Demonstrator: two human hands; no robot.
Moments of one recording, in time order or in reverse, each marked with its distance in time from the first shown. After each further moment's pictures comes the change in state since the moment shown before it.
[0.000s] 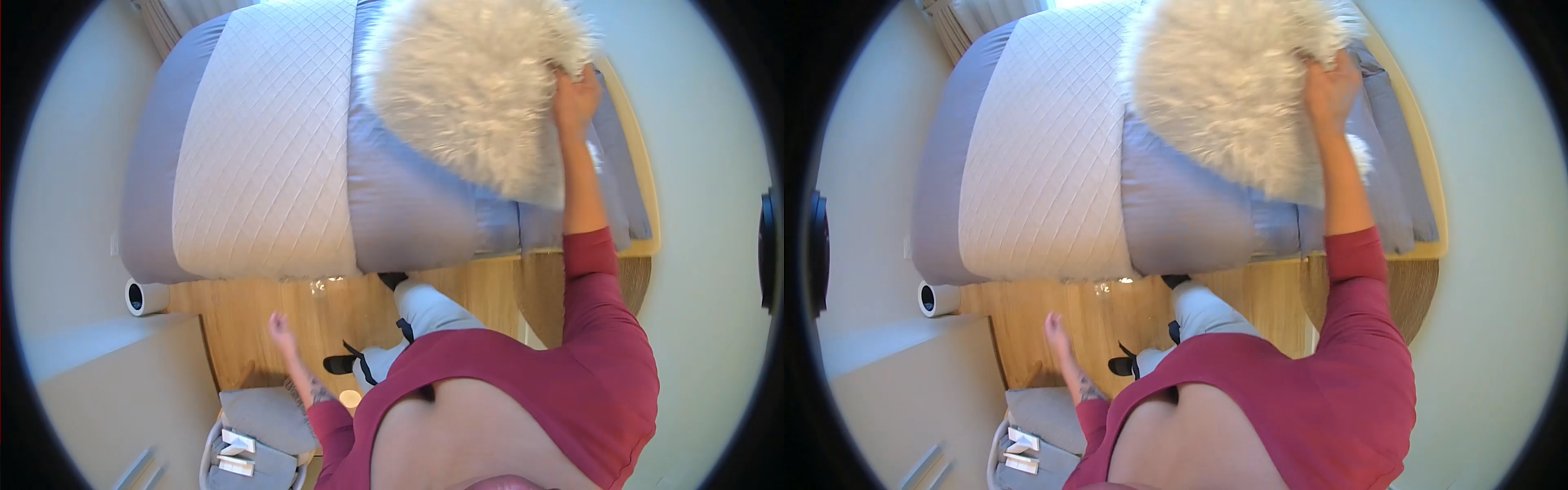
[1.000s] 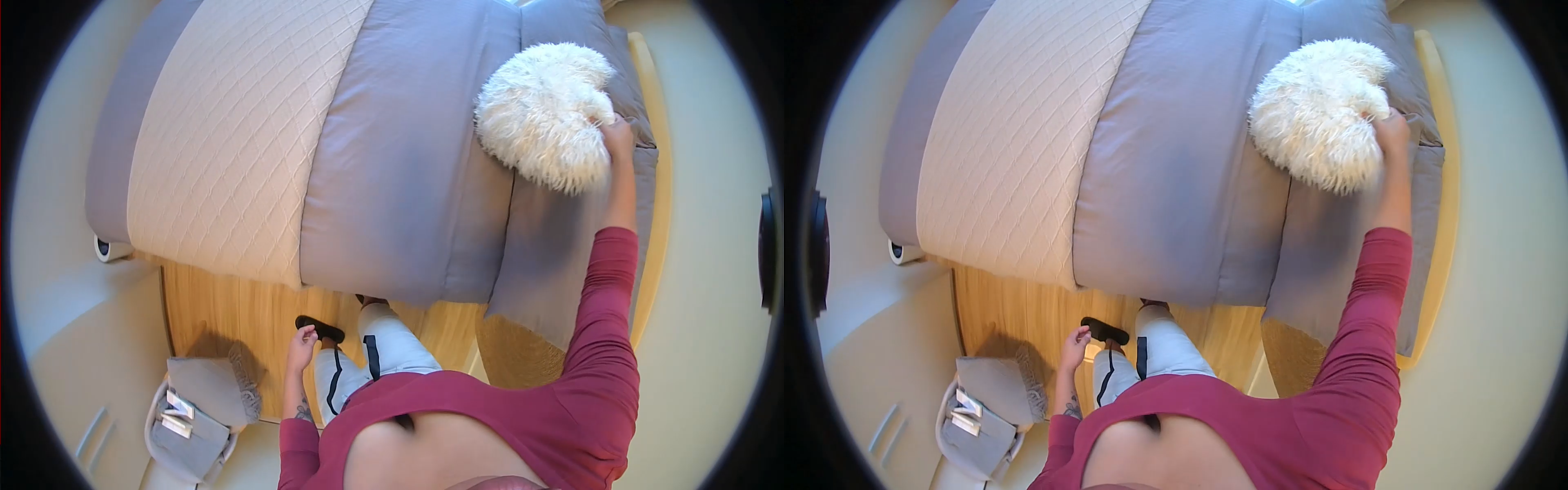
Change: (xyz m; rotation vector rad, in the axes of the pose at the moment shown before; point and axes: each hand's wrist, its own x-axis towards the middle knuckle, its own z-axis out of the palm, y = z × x) left_hand -0.114 0.042 0.165 0.359 -0.537 -0.365; right_hand 0.092 0.336 0.040 -0.602 -0.647 0.320
